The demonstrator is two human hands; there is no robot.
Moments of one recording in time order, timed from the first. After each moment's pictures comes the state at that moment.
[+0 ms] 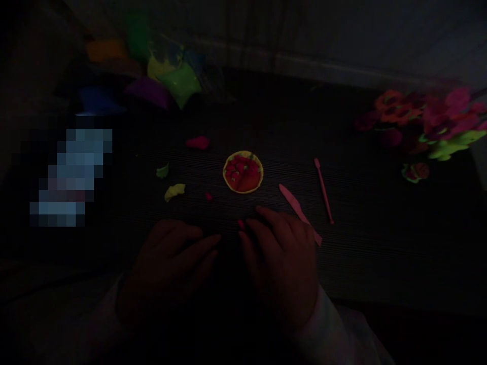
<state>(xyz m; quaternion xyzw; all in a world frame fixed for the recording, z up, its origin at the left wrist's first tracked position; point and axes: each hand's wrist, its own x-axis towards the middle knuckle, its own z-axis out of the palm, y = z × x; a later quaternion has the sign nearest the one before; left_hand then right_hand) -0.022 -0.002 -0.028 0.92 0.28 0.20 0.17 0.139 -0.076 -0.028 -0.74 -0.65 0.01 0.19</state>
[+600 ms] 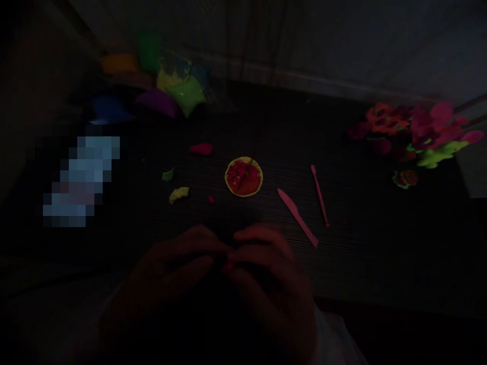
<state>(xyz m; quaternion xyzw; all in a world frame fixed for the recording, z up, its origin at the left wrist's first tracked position) -0.012 0.001 0.001 0.74 0.31 0.18 0.57 0.131 -0.085 -0.007 -0.66 -0.57 0.23 0.43</state>
